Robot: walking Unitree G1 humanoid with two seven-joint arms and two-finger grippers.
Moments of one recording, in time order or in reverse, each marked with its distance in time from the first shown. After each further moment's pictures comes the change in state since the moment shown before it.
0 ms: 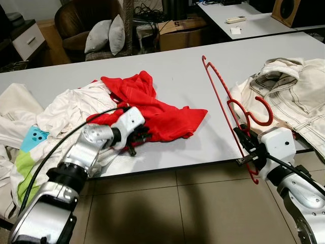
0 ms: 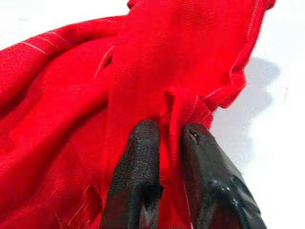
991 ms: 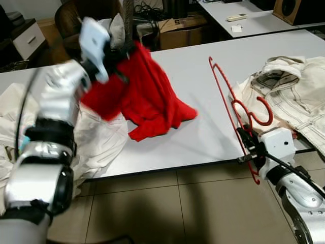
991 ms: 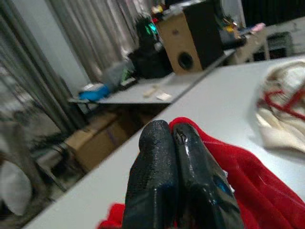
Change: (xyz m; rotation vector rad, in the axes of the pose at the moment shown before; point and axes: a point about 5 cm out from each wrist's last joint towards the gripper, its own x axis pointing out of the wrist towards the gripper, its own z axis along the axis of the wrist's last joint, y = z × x) left arm -0.073 0.088 0.123 0.046 -0.563 0.397; right arm 0.003 -0.003 -0.006 -0.002 0.025 -0.061
